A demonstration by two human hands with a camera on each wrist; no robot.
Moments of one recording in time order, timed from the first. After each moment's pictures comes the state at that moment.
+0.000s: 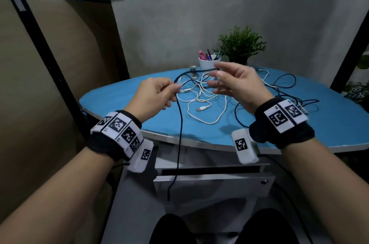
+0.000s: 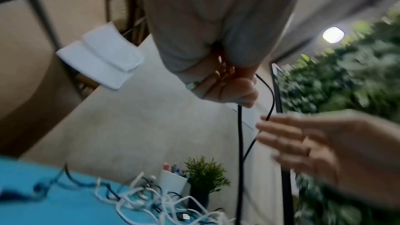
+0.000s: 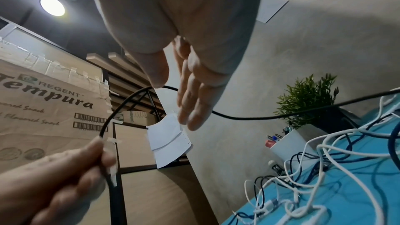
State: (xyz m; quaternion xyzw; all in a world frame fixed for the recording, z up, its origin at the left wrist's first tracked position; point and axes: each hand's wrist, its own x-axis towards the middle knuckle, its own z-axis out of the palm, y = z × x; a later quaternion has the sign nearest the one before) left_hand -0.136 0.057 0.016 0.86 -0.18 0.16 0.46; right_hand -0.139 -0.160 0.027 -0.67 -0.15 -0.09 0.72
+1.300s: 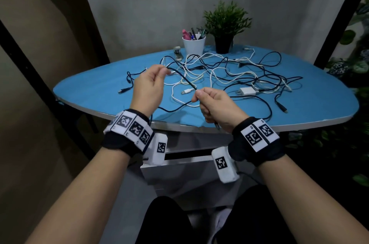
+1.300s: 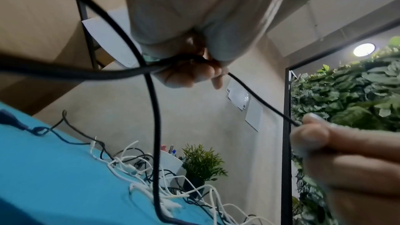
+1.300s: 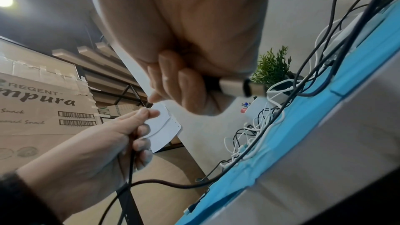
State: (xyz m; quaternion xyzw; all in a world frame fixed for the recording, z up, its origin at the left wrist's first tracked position) left_hand -0.111 0.019 -0.032 0.81 -0.14 0.26 0.51; right_hand -0.157 -0.157 -0.053 -0.71 -0.11 0.02 0.70
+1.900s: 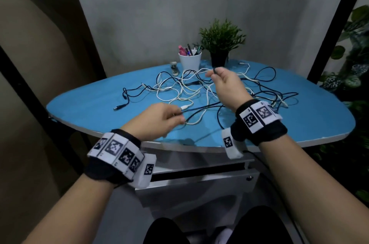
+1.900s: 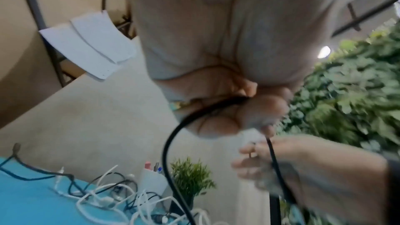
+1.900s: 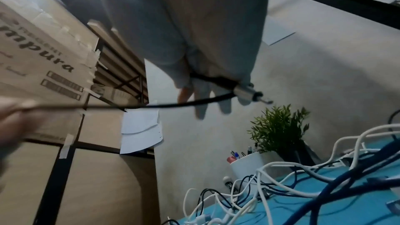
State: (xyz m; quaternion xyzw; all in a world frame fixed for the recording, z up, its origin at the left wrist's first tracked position) left_hand -0.132 0.016 -0.014 0.91 -0.28 -0.02 0.30; right_hand -0.101 -0.194 0.001 -0.85 -0.06 -0.19 0.50
